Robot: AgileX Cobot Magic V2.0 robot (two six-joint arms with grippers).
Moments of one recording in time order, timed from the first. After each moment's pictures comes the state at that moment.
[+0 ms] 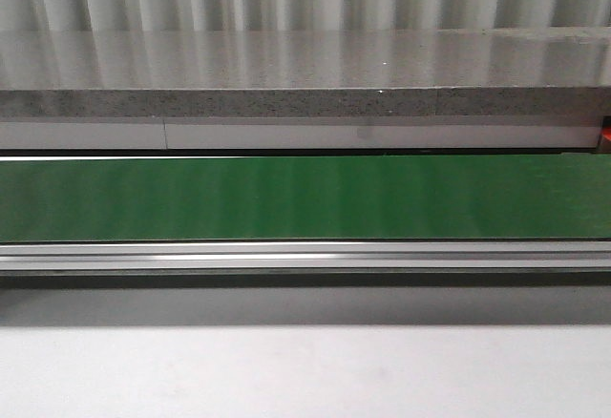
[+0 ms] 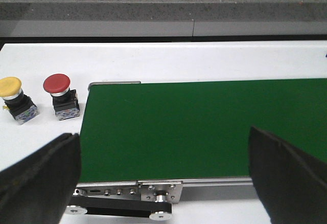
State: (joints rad) left arm -0.08 0.59 -0.59 -0.03 0.54 -0.03; right arm -0.14 0.54 -0.55 0.10 0.51 -0.02
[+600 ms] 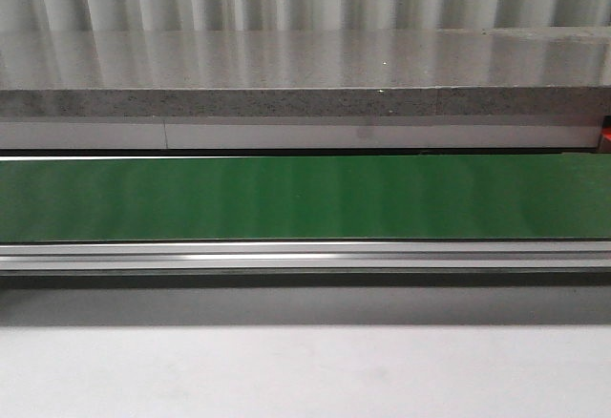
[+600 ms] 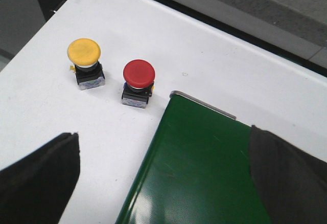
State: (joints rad) left arm 0.21 1.19 -0.92 -0.02 0.52 -0.24; right arm -0.14 0.54 -0.55 0.10 0.51 -0.02
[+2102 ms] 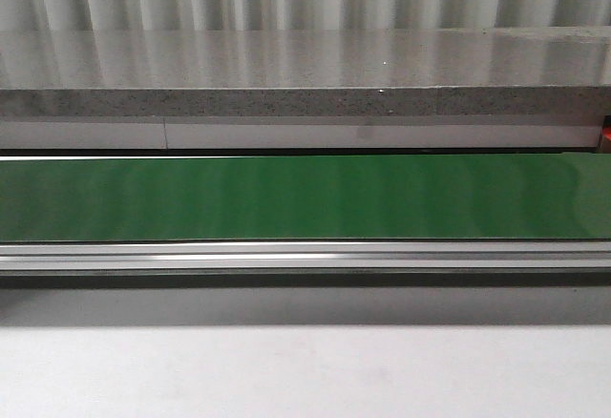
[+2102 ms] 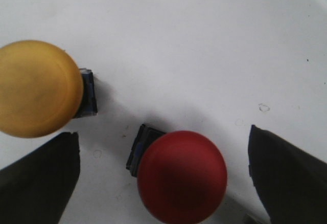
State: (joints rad) left arm 0.28 1.96 -1.37 -0.11 0.54 -0.25; right arm -0.14 0.54 -0.55 0.10 0.51 -0.02
